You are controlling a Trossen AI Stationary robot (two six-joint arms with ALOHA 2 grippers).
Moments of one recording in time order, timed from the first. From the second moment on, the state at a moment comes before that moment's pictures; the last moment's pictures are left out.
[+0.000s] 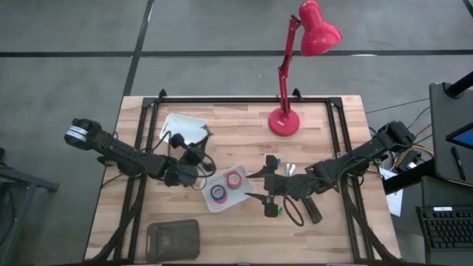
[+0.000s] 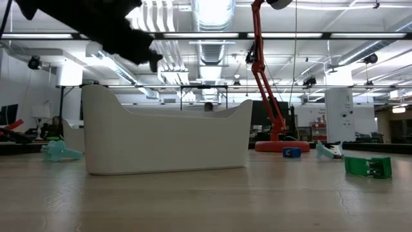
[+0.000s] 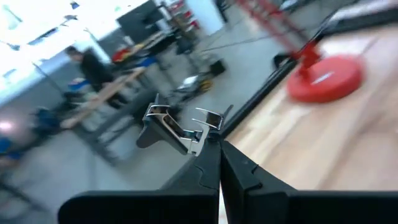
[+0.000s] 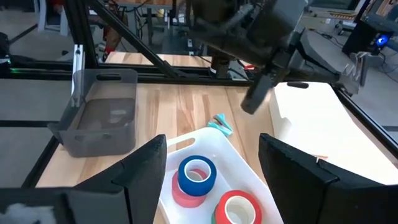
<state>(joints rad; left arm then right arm) -0.32 1.29 0.68 0.08 -1.33 -0.06 0.45 1.49 1.08 0.03 0.50 0.15</state>
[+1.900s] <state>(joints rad) -0.07 1.17 0.73 -0.63 -0.31 -0.70 0.45 1.49 1.08 0.00 0.49 0.16</state>
